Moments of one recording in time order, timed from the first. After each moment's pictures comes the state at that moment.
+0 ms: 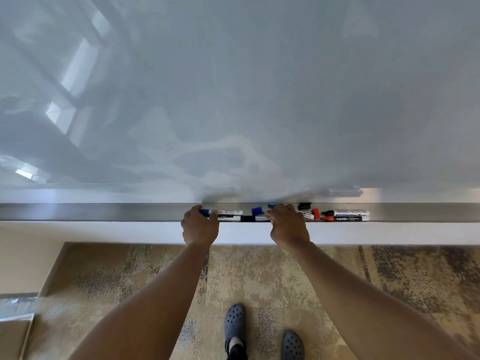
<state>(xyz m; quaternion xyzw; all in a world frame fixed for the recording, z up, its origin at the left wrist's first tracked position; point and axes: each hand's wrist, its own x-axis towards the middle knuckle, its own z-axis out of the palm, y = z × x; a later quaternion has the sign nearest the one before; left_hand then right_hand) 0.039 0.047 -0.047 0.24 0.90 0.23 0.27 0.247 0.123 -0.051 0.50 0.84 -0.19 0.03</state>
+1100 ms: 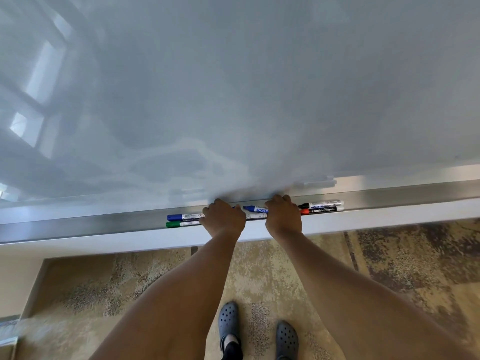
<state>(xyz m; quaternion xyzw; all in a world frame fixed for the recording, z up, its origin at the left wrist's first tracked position) 0.144 0.114 -0.046 0.38 0.90 0.02 0.20 0.279 0.147 -0.045 0.58 0.80 -0.15 0.02</state>
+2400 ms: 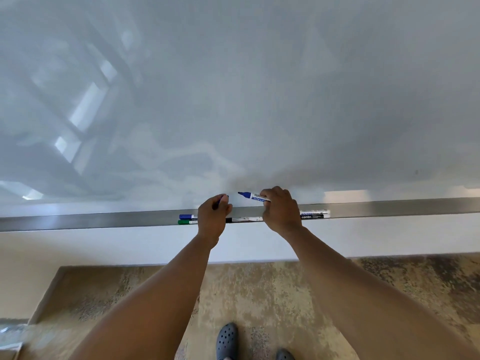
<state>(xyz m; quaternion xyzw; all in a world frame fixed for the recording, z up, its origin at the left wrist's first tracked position) 0.142 0.049 0.034 0.28 0.72 0.51 0.37 0.304 0.117 0.037 0.53 0.81 -0.21 -0.17</state>
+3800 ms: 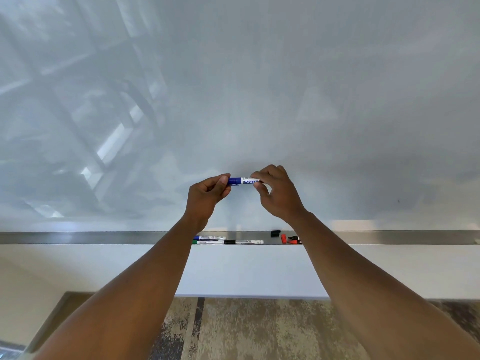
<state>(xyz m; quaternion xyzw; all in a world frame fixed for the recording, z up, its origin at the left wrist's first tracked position) 0.131 0.037 0.166 0.34 0.55 0.65 0.40 0.310 0.119 0.165 0.32 0.85 -0.13 -0.39</state>
